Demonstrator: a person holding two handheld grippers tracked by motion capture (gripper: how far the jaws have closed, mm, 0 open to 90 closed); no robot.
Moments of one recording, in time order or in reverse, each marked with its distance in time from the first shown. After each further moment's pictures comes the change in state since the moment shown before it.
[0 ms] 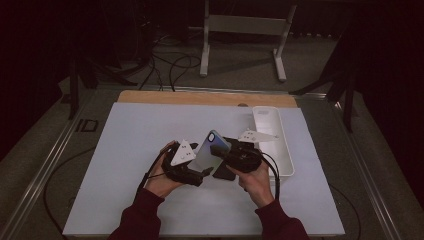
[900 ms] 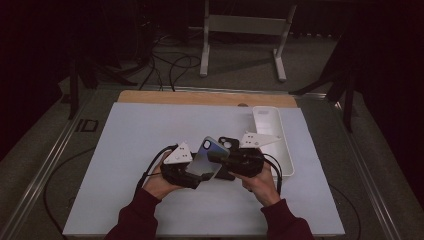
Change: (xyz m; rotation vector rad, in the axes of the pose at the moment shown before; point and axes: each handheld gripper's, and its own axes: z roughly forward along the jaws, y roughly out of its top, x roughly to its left) left arm 0.002 -0.005 -0.004 -0.031 -0.214 -0.022; right arm 0.008 0.005 -0.011 -0.001 0.189 -0.144
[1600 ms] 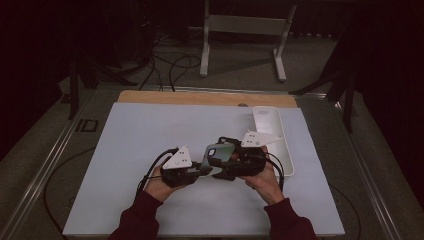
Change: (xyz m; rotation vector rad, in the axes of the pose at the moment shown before) left arm -0.007 -0.005 0.001 -0.019 0.000 0.057; right arm -0.004 0.002 -0.004 0.017 -0.046 -0.049
